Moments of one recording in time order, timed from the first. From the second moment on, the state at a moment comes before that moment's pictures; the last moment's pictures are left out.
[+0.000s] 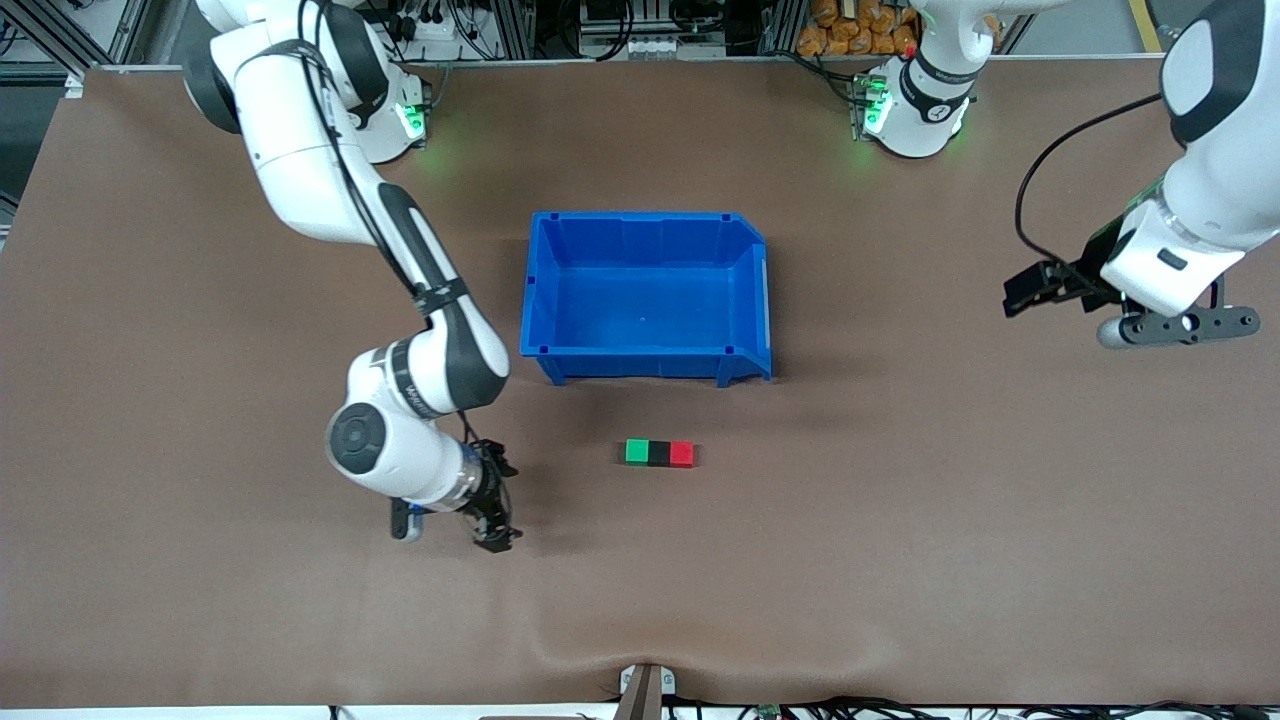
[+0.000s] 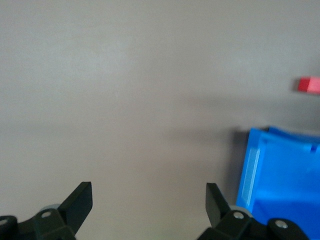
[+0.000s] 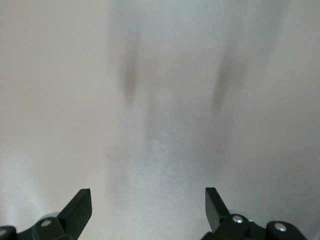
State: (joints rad) left arm 0.02 0.00 -0.14 -1.73 0.00 1.72 -0.14; right arm 0.40 0.93 -0.08 -1.12 0.35 2.20 1.58
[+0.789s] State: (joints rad) left arm 0.00 0.00 -0.21 -1.58 0.02 1.62 -0.03; right arm 0.27 0.84 -0.08 -1.12 0.35 2.05 1.33
